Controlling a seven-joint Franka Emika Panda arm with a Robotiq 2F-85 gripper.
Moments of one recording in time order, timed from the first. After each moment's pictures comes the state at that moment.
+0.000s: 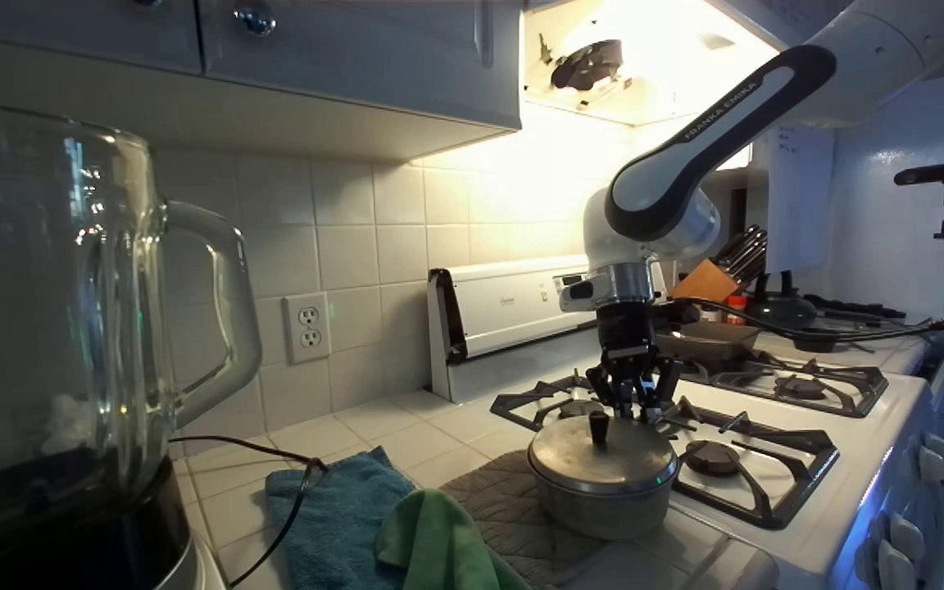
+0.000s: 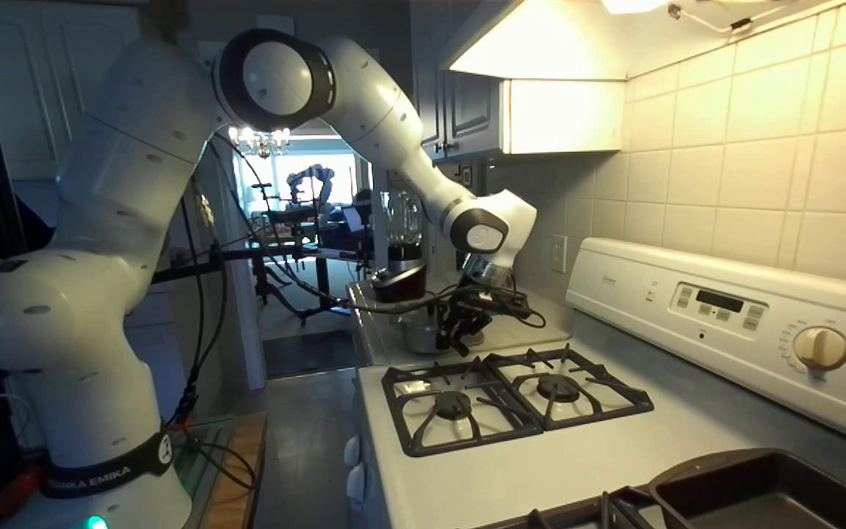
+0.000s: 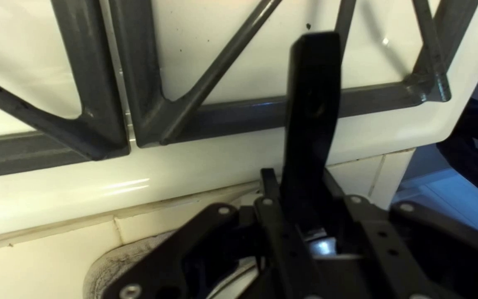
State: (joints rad) arm 0.06 0.53 0.25 -1.80 0.26 2.05 -1.41
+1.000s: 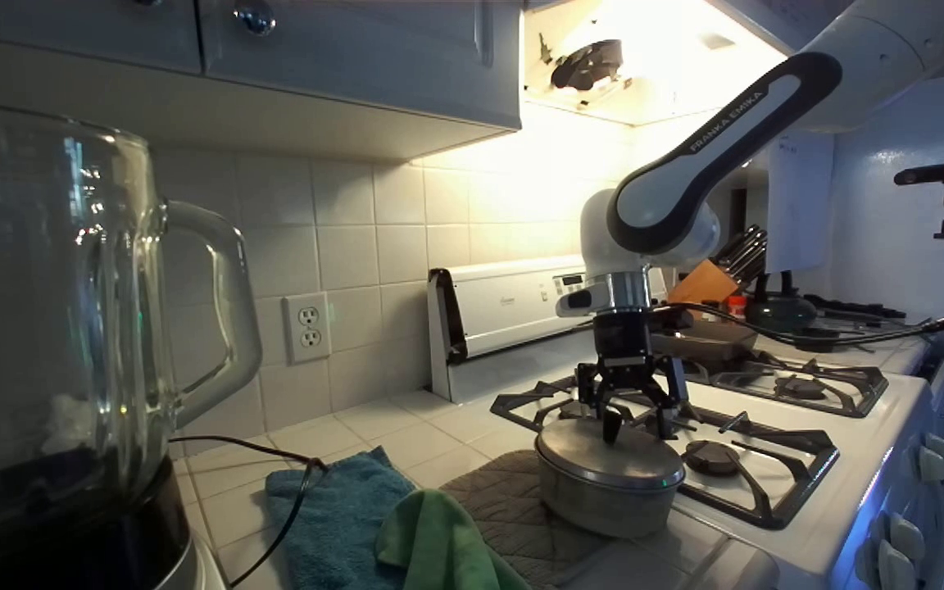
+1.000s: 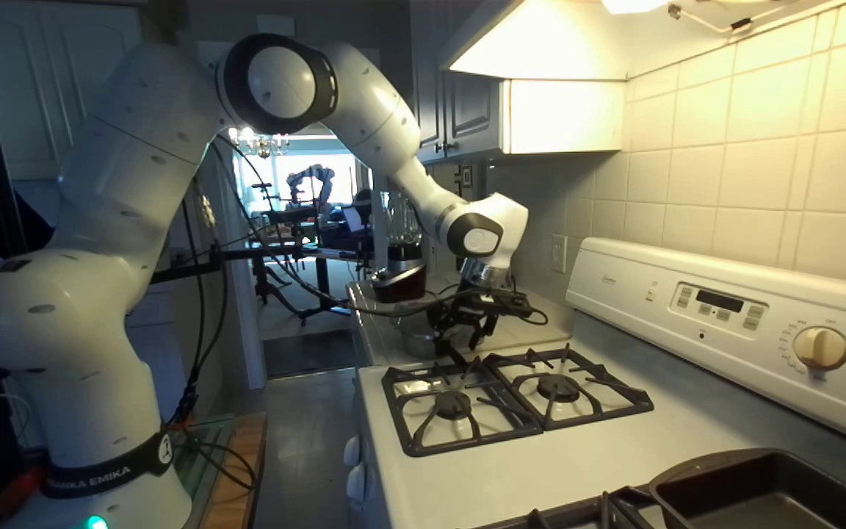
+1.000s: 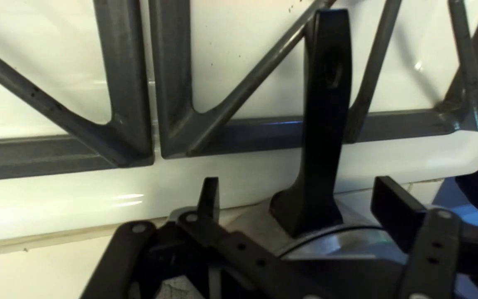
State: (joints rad) arm 0.09 0.54 0.24 -1.82 0.18 2.13 -1.40
